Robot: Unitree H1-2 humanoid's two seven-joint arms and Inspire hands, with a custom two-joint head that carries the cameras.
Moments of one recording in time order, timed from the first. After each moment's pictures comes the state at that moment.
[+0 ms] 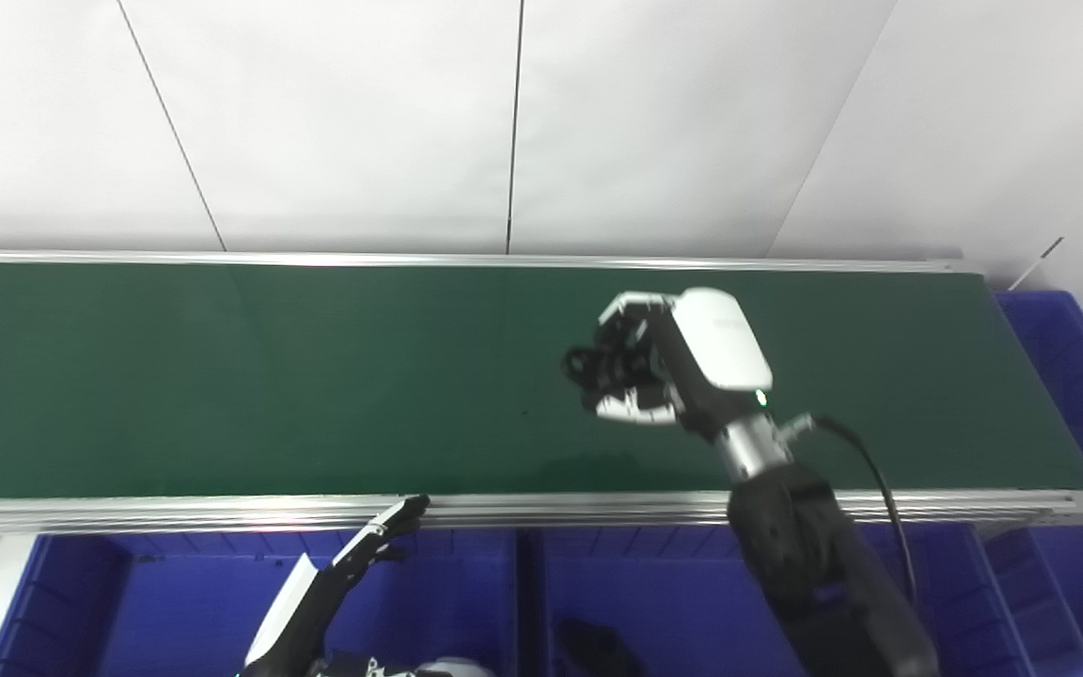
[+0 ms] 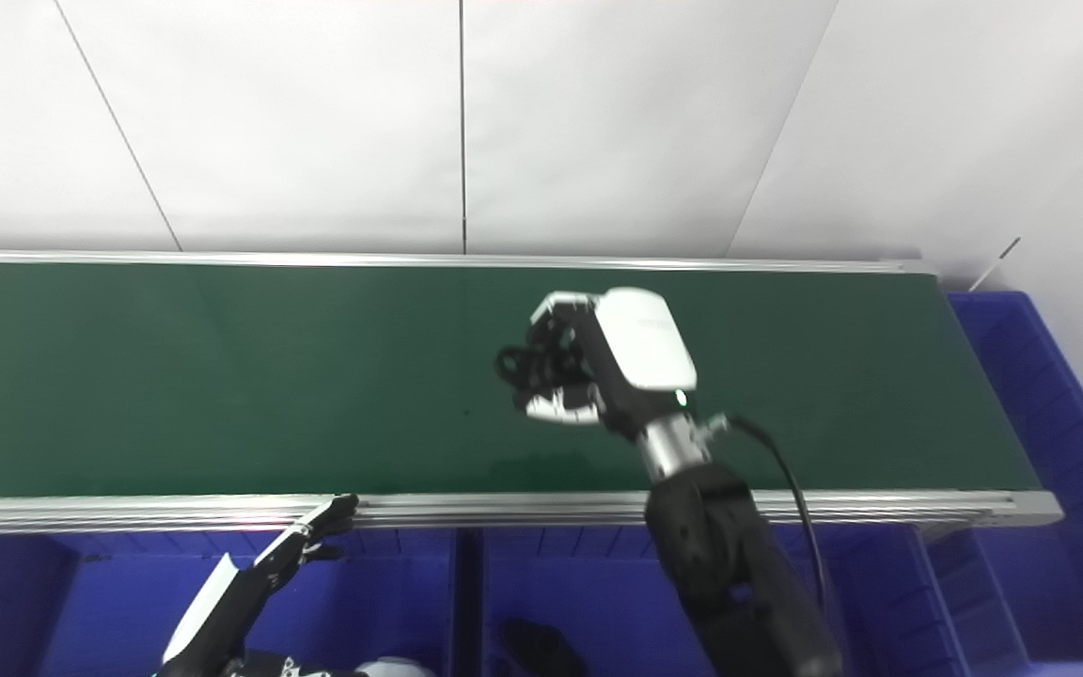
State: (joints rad) left arm 0.30 0.28 -0.39 0.03 0.20 -0.43 0.02; right arm -0.07 -0.28 0.33 -0.17 -0.74 0.10 -0.03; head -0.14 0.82
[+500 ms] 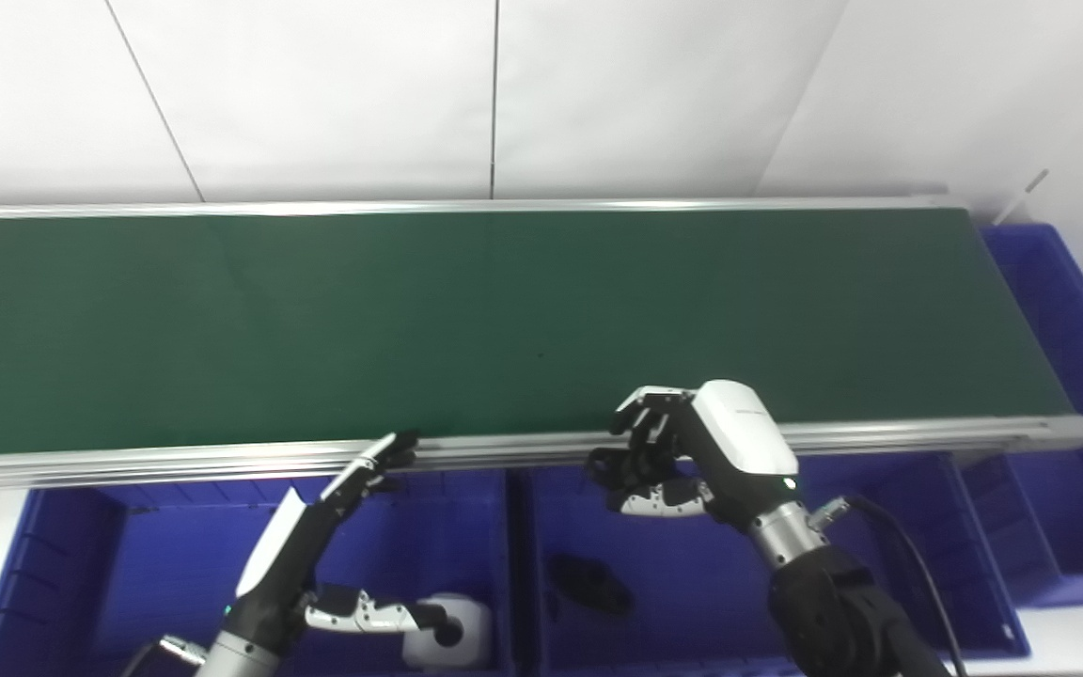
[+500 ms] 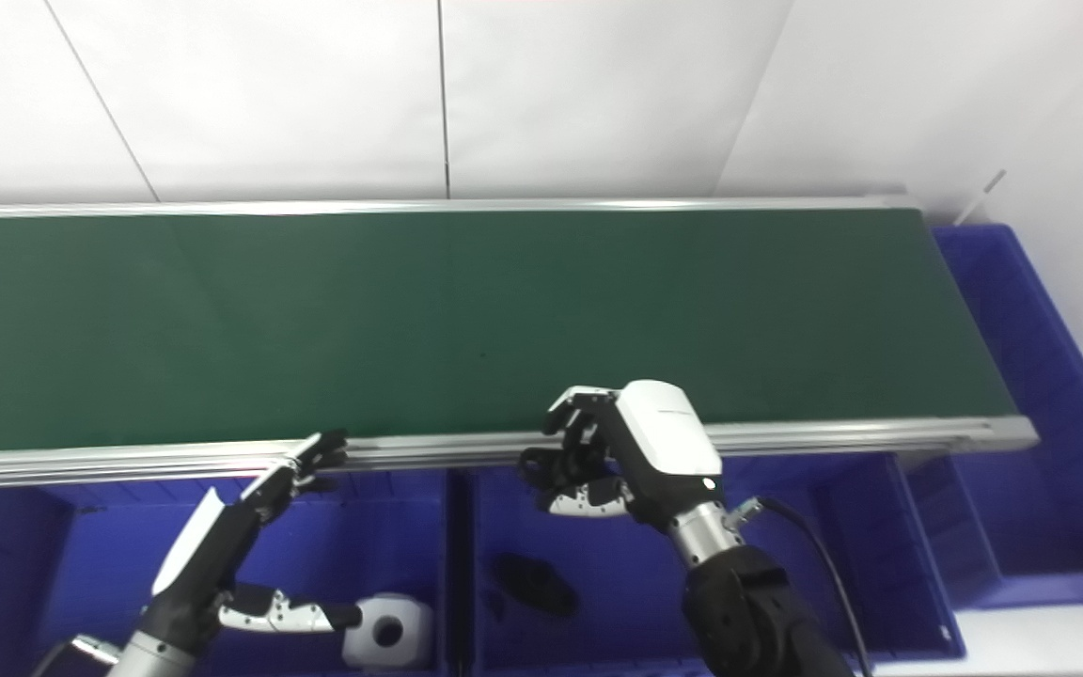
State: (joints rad) left arm 0.30 0.26 -0.33 -0.03 0.17 -0.43 -0.08; right arm 0.18 -0.31 0.33 -0.28 -0.75 0.10 0.07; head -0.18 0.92
